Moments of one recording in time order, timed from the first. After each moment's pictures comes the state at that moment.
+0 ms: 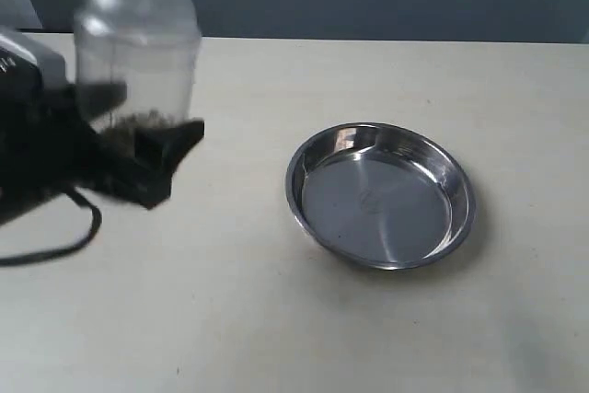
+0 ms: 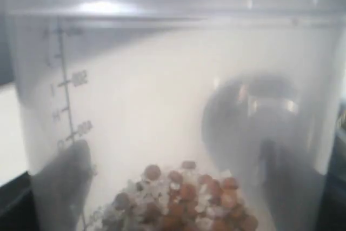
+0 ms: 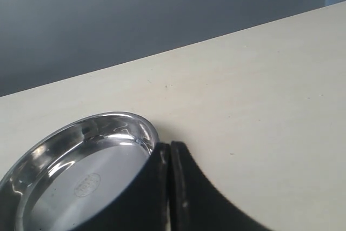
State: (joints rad) left arm -0.42 1.11 -0.36 0.02 -0.43 -0.04; right arm -0.01 0.00 0.00 0.22 0.32 0.10
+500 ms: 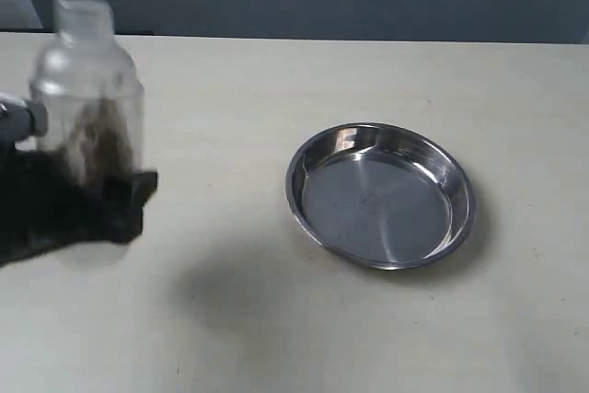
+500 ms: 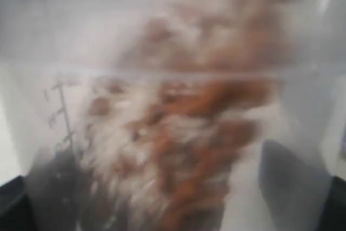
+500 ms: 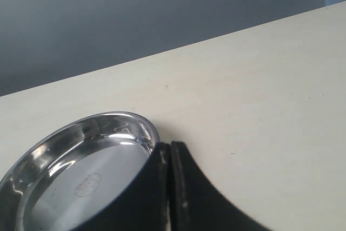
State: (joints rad) left arm -0.44 1.12 -0.27 -0.55 -0.34 0.33; right arm -0.01 0.00 0.00 0.22 0.32 0.10
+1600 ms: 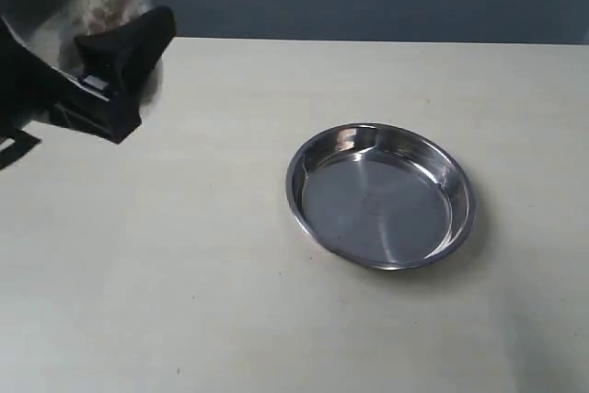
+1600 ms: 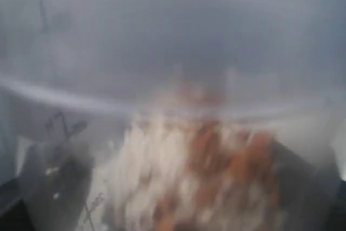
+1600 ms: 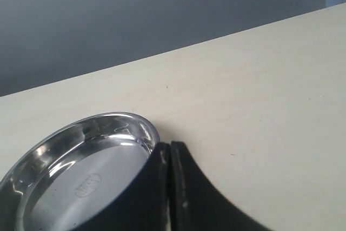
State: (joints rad) left arm -0.58 0.96 -0.40 -0.47 -0.51 0.43; right arm -0.01 0.00 0.00 0.22 0.32 0.10
